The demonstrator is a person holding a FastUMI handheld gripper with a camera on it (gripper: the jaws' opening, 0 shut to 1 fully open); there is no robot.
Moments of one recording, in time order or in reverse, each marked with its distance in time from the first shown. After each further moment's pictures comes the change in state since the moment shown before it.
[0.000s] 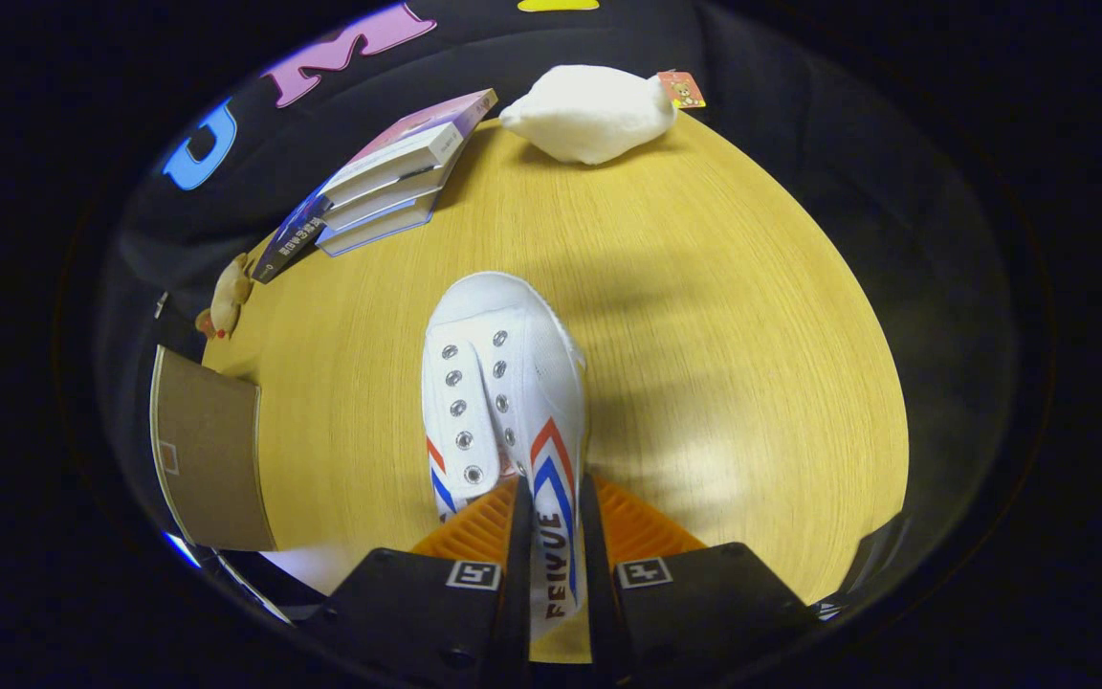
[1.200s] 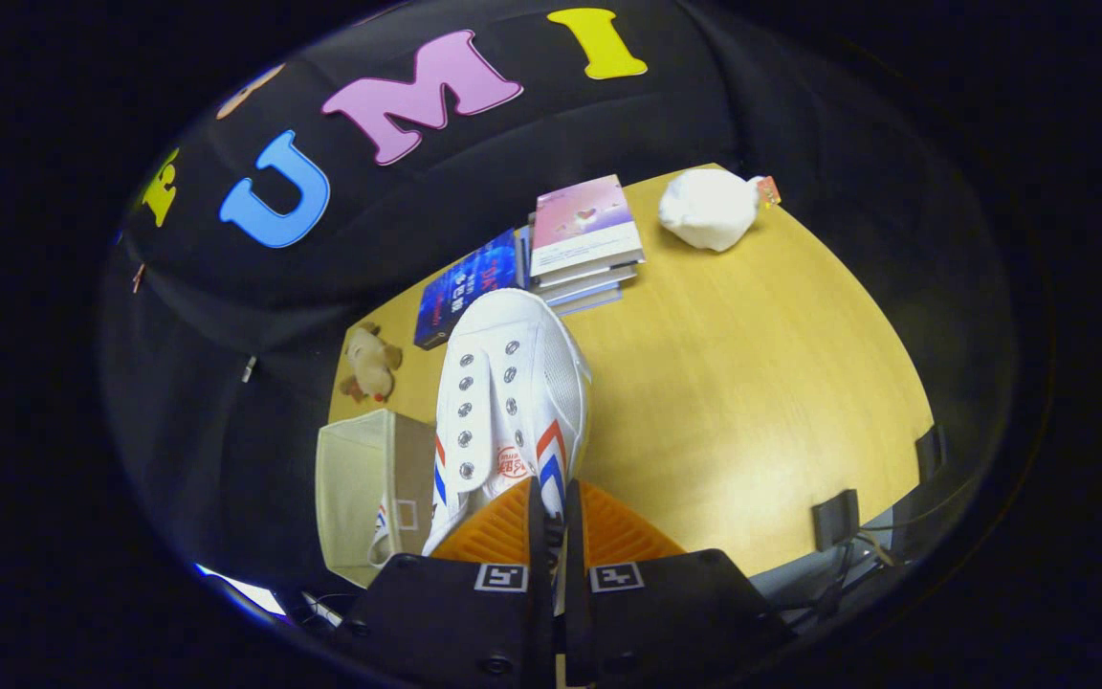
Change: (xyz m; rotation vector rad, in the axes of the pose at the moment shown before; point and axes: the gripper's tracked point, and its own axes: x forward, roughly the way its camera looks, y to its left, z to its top) arm -0.164 0.253 0.025 0.149 -0.158 0.208
